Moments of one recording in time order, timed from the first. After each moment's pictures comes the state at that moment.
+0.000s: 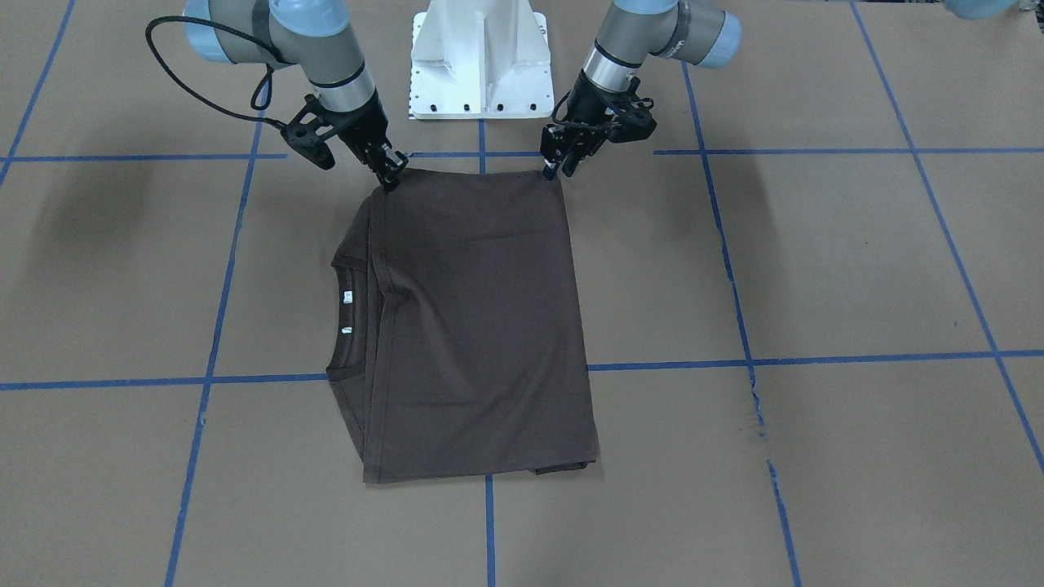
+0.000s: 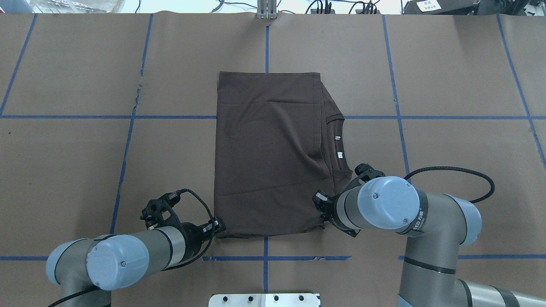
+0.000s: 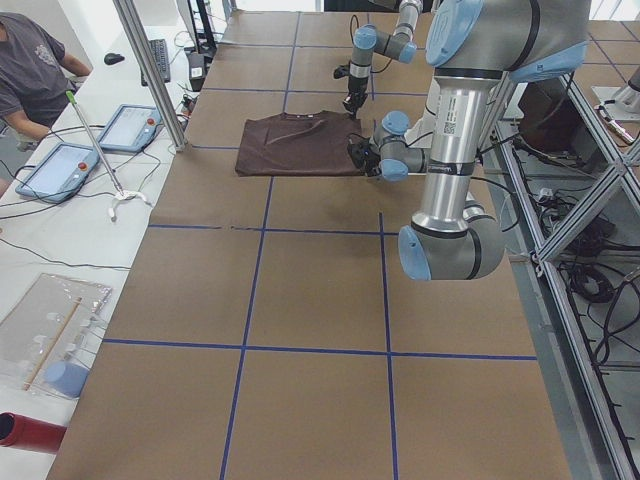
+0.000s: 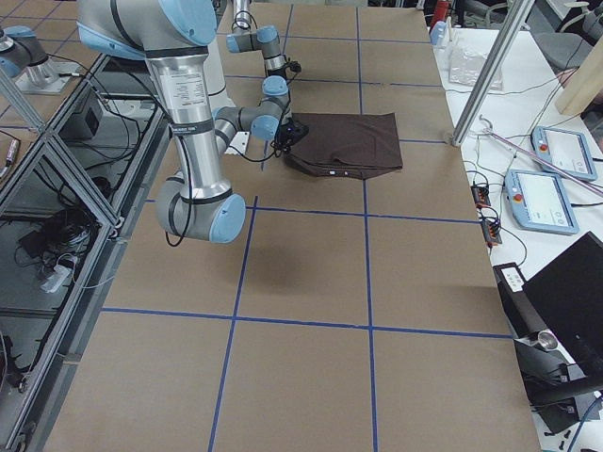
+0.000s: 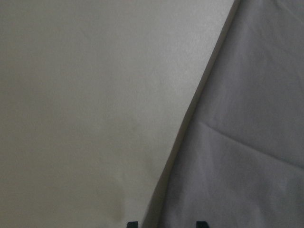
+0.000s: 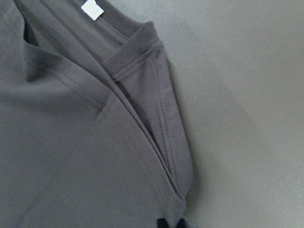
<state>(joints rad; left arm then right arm) -0.17 -1.83 -1.89 -2.14 -1.45 -1.97 0.32 -1.26 1.96 -1.37 1.73 2.12</state>
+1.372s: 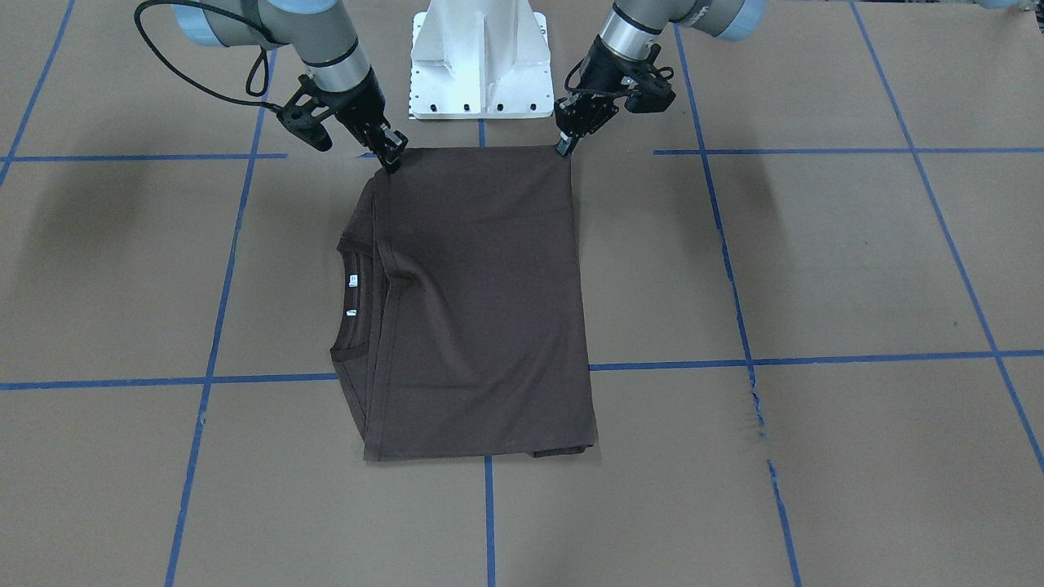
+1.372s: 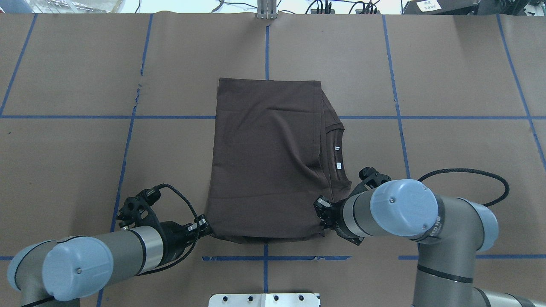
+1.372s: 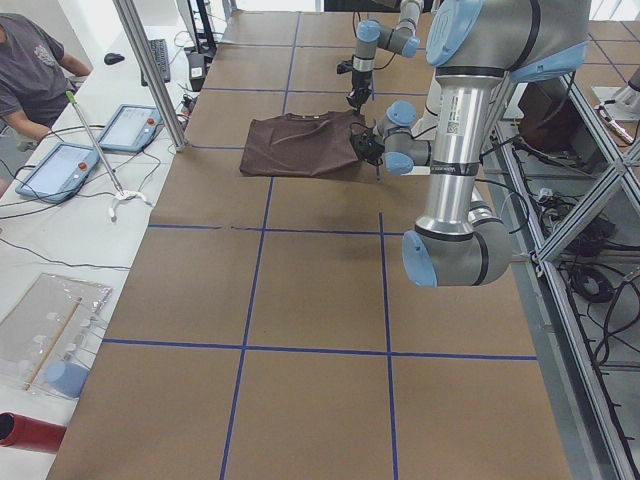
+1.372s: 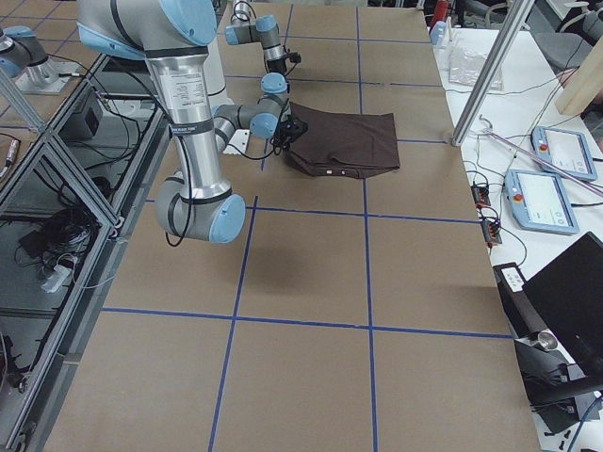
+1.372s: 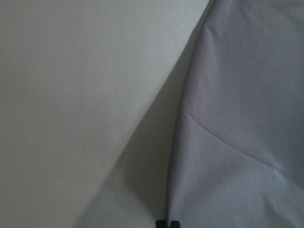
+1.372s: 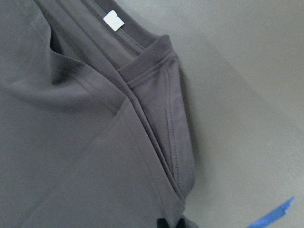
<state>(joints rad) -0.16 -1.74 -2.10 -2.11 -1.44 -2.03 0.30 -1.31 2.08 -1.37 1.78 2.12</state>
